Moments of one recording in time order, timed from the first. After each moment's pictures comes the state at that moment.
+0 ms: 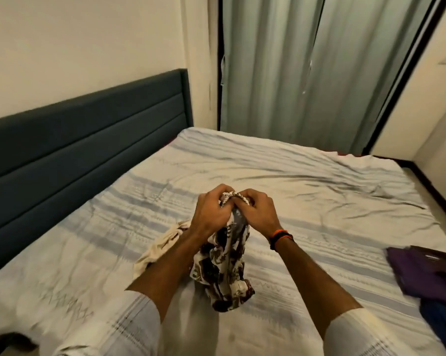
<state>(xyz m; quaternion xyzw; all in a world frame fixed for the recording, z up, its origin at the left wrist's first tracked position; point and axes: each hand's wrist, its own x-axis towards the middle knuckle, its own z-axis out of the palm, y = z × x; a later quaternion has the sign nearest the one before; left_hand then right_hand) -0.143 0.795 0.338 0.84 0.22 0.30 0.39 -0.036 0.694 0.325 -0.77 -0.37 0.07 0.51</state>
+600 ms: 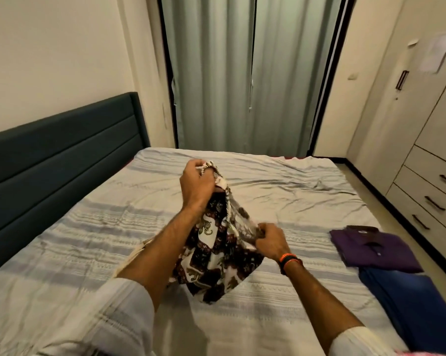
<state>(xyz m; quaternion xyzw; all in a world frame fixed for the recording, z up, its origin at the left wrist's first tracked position) -0.106 0.710 0.435 0.68 0.26 0.37 0.58 -0.029 0.536 0.303 -0.90 -0.18 0.11 0.38</state>
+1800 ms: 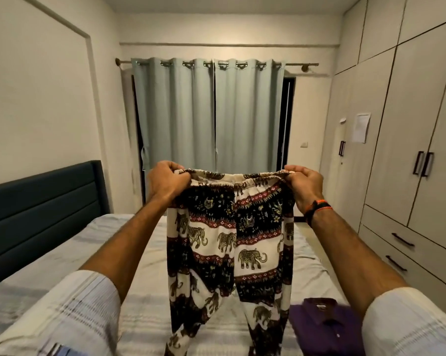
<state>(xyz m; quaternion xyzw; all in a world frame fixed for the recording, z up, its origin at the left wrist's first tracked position) 0.064 0.595 0.585 0.78 0.21 0.44 0.39 0.211 0.338 0.568 -0.61 -0.07 -0.10 0.78</state>
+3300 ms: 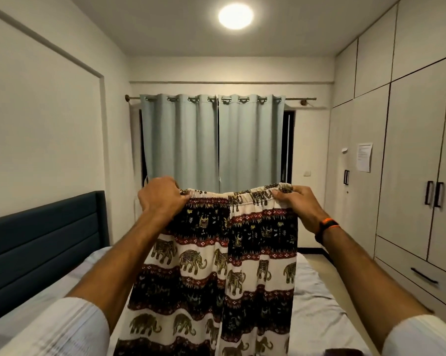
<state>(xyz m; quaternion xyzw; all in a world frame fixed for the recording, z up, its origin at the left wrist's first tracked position) 0.071 0.645 0.636 0.87 0.30 0.38 0.06 0.225 0.374 0.610 -0.69 -0.27 -0.02 0.68</state>
